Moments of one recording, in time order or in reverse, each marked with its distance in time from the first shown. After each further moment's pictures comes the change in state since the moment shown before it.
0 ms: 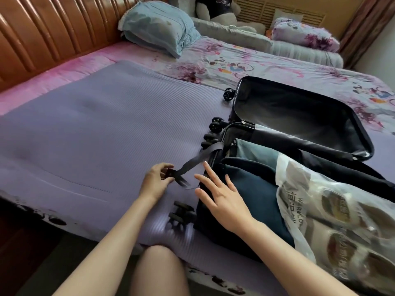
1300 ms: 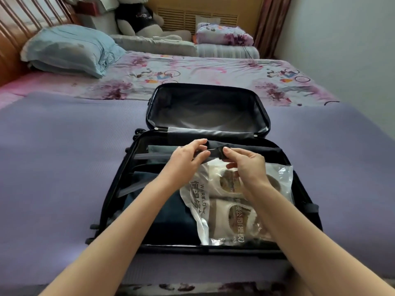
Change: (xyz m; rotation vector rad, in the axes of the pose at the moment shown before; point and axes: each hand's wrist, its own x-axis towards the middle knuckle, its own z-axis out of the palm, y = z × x) left_hand -0.061 0.278 0.135 0.013 -0.468 0.399; right_hand -0.116 0.109 -0.165 1.189 0.835 0.634
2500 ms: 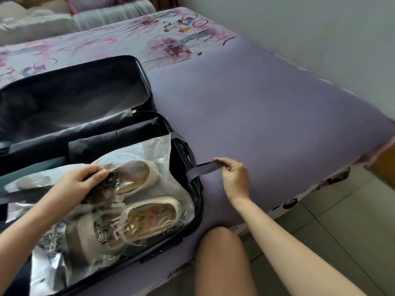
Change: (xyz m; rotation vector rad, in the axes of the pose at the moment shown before) left_hand 0.051 0.001 0.115 0.280 -0.258 0.077; right_hand 0.072 0.153 -0.280 -0.513 0.464 -0.184
